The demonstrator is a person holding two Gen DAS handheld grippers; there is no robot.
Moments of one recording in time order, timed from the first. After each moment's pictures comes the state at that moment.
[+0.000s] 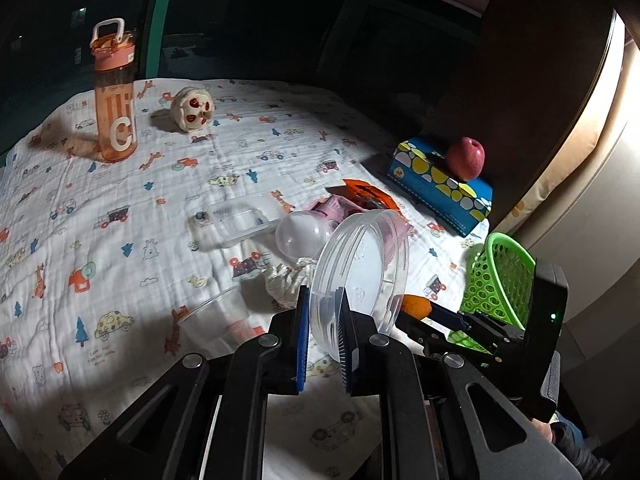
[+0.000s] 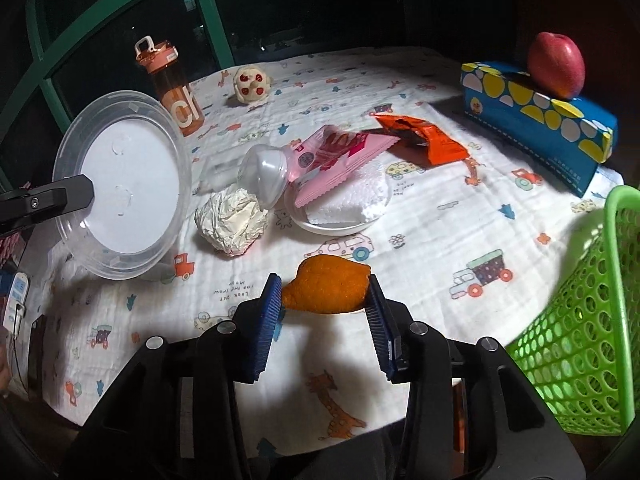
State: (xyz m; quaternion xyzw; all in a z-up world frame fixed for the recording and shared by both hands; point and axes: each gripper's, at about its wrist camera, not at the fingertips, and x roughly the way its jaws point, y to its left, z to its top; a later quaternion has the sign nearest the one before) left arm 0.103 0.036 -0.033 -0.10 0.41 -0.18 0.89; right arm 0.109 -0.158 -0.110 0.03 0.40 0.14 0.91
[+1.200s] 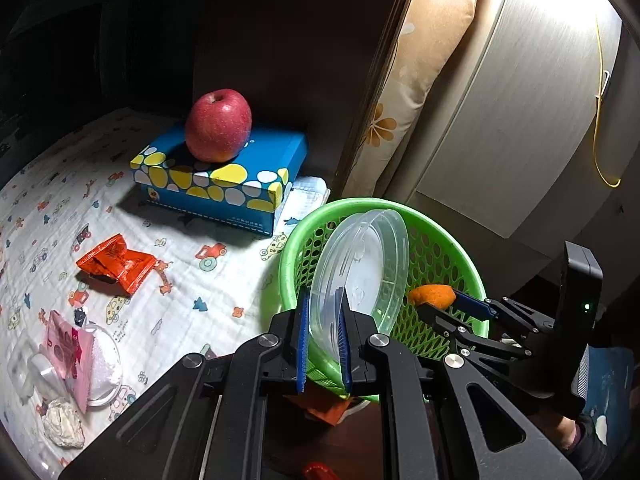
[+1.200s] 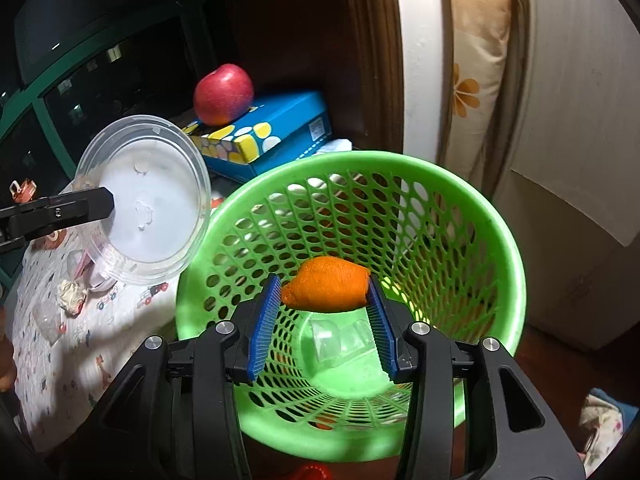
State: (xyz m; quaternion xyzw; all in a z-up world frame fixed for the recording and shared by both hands) left arm 0.138 -0.268 -0.008 0.06 0.41 -0.38 0.82; right arm 0.024 -0.423 -0.075 0.13 0.36 -0.11 0.92
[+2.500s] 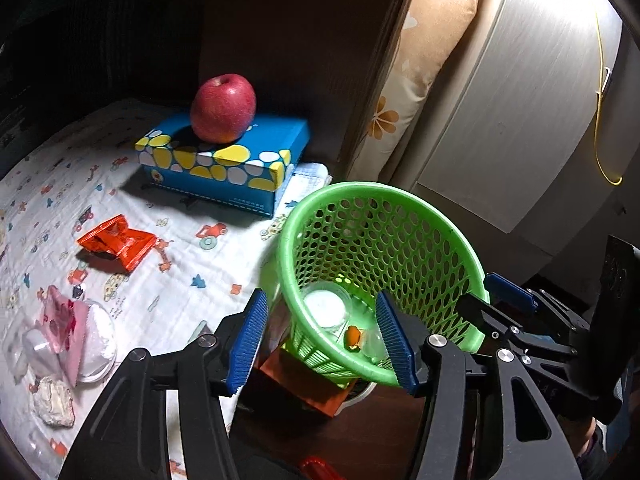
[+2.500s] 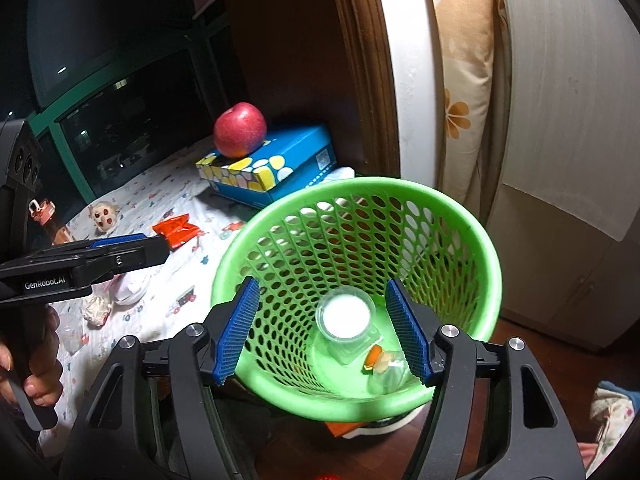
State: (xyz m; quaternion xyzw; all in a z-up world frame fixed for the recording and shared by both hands) left arm 0.120 -0.249 -0.018 0.05 0.42 -0.37 0.83; right arm -0.009 -0.409 -0.049 0.14 0.31 -0.10 0.94
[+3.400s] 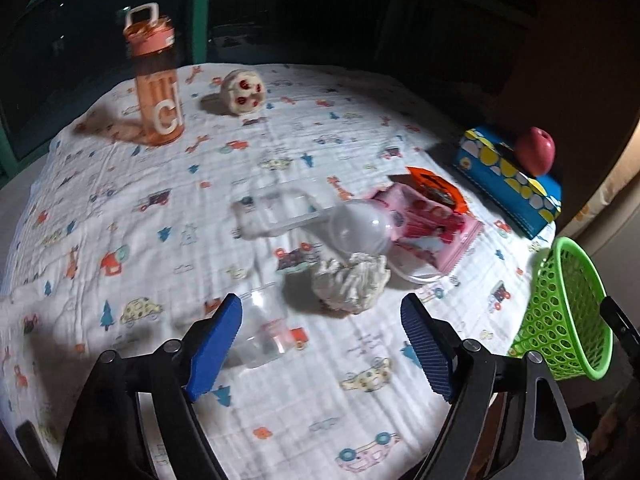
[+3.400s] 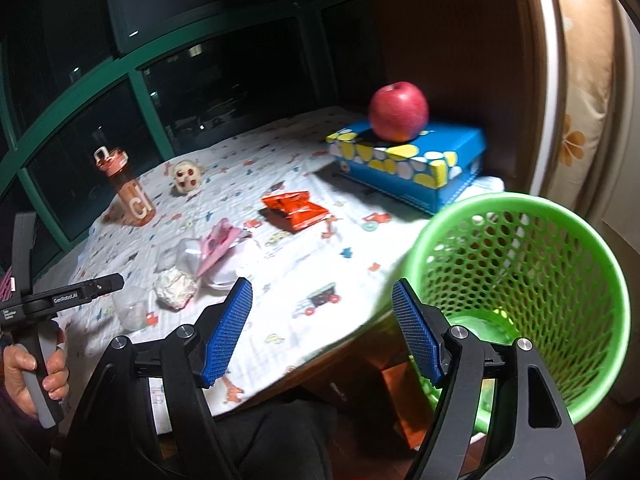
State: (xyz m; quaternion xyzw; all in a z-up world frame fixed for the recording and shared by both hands) left arm 0.124 0.032 -0.062 -0.07 0.45 -0.04 0.89; right arm 0.053 -0.279 -0.041 0.09 0.32 0.05 0.94
